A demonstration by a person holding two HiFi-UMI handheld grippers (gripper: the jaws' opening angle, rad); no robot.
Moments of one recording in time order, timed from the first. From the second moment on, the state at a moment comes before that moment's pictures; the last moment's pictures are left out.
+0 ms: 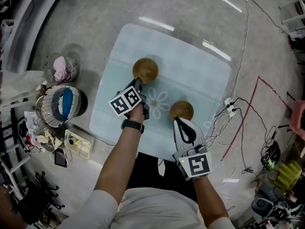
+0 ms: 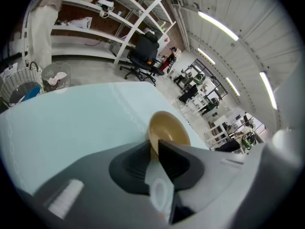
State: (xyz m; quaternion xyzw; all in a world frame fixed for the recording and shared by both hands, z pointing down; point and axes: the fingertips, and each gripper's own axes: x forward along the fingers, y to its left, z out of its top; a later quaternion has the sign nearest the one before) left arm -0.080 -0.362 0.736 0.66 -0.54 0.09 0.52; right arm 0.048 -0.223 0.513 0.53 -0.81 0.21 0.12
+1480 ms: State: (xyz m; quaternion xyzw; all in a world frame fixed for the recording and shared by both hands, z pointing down) left arm 0.028 -0.227 0.657 0.73 -0.45 0.14 0.49; right arm 0.123 -0.138 0.461 0.57 -0.80 0.18 0.09
